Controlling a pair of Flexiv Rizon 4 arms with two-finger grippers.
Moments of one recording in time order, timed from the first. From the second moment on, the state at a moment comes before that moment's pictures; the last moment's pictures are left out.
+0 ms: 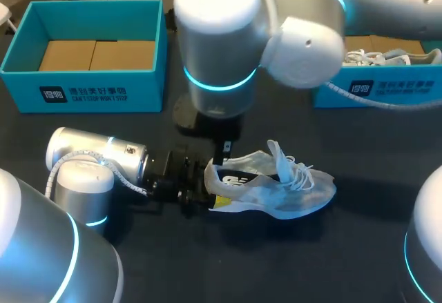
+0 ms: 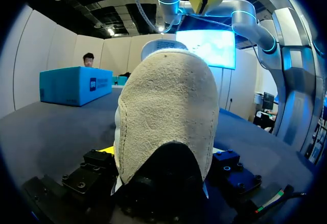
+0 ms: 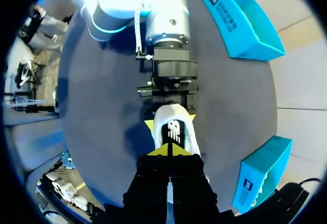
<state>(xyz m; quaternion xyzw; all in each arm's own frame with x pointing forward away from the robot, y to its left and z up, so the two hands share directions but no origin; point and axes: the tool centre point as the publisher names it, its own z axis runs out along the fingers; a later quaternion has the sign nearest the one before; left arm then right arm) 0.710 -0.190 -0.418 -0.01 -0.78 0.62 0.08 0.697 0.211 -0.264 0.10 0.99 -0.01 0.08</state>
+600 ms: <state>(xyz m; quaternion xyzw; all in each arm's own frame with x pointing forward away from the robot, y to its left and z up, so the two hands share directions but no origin) 0.710 -0.190 -0.418 -0.01 -0.78 0.62 0.08 0.707 0.208 -0.319 0.07 1.00 -0.01 0.07</state>
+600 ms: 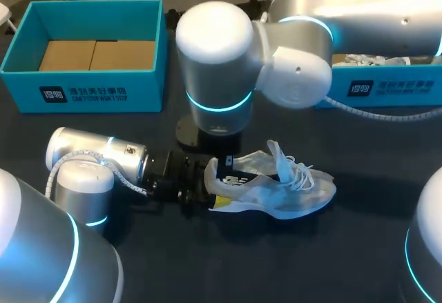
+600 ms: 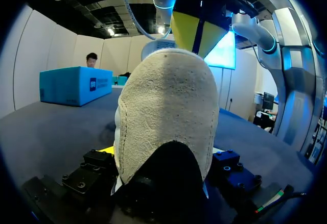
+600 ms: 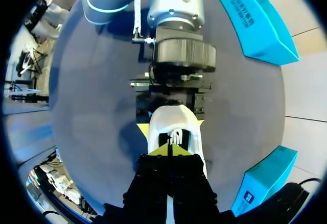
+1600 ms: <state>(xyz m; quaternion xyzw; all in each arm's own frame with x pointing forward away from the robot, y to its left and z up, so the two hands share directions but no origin) 0.710 -0.190 -0.418 -0.01 -0.78 0.62 0.08 0.723 0.171 -0.381 0.10 0.99 -0.04 0.02</state>
